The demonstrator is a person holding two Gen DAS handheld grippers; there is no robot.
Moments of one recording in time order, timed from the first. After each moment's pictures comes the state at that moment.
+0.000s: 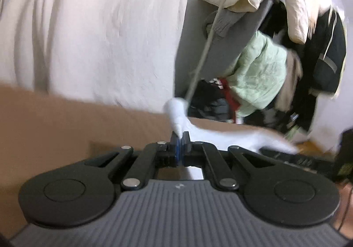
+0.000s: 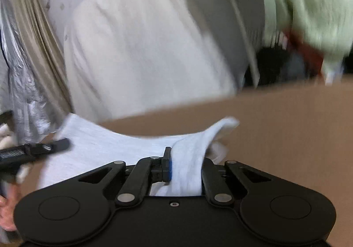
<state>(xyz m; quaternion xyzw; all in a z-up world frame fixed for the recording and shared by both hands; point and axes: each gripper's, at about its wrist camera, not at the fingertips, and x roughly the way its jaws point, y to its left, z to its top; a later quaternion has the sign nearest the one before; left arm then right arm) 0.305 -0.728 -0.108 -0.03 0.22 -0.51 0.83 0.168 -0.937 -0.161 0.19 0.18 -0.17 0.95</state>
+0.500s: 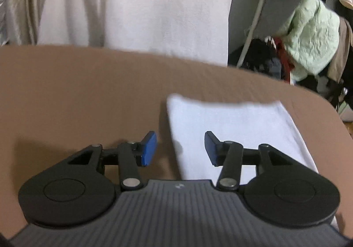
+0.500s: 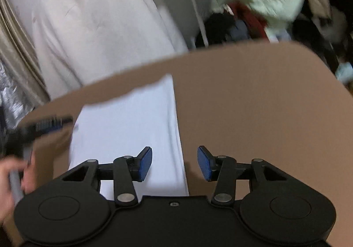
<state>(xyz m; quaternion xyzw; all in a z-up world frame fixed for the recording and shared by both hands) 0.261 -0.698 -0.116 0.04 0.36 -0.37 0.86 0.008 -0.869 -0.126 0.28 0.31 -0.26 0.87</state>
